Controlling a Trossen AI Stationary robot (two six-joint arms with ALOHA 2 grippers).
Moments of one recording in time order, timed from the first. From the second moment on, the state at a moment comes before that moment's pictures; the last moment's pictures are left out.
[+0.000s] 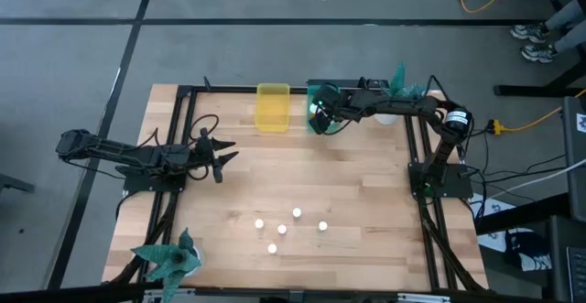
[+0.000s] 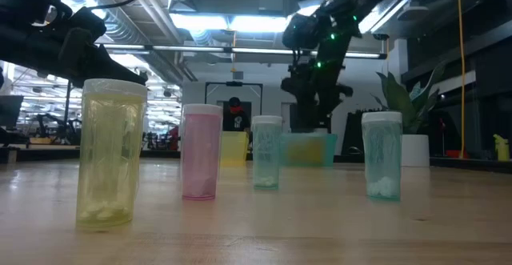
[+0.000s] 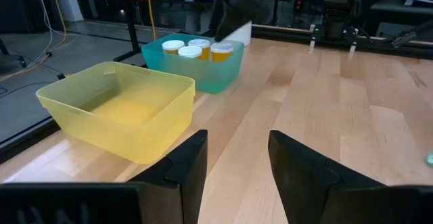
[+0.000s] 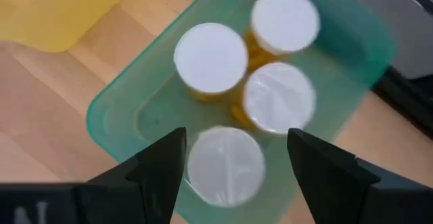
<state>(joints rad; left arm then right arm) -0.09 0.37 0.01 0.14 -0.53 -0.15 -0.42 1.79 1.29 -0.64 0.32 0.39</state>
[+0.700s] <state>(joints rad) -0.09 0.37 0.01 0.14 -0.53 -0.16 0.04 1.78 1.53 -1.40 0.21 0.63</state>
